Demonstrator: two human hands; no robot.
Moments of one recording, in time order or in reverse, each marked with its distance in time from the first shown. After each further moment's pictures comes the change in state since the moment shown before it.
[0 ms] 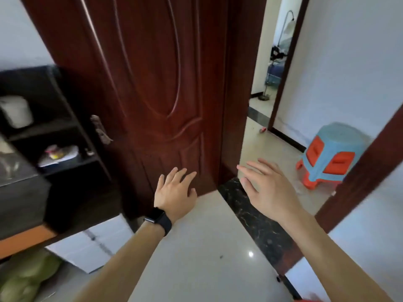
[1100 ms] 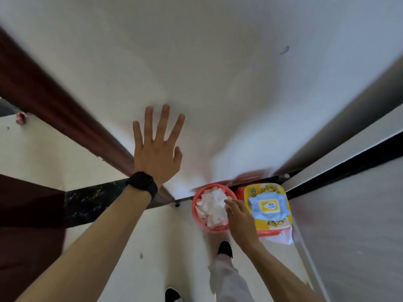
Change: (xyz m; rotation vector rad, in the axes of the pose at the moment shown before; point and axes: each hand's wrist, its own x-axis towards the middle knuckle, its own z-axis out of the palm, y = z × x) left_hand 0.027 0.503 0.224 -0.005 0.080 1.356; right_hand -0.405 0.205 0.121 0.148 0.364 1.628
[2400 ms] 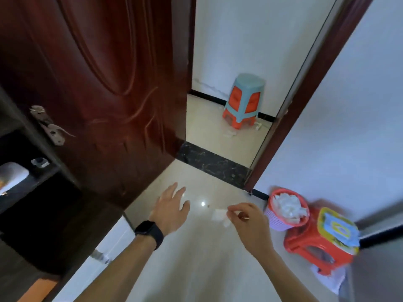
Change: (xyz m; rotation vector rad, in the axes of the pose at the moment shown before) left_hand -0.812 -0.102 -0.251 -0.528 -0.306 -0.854; right_hand -0.626 -0.214 0.075 0.150 -0.315 -0.581
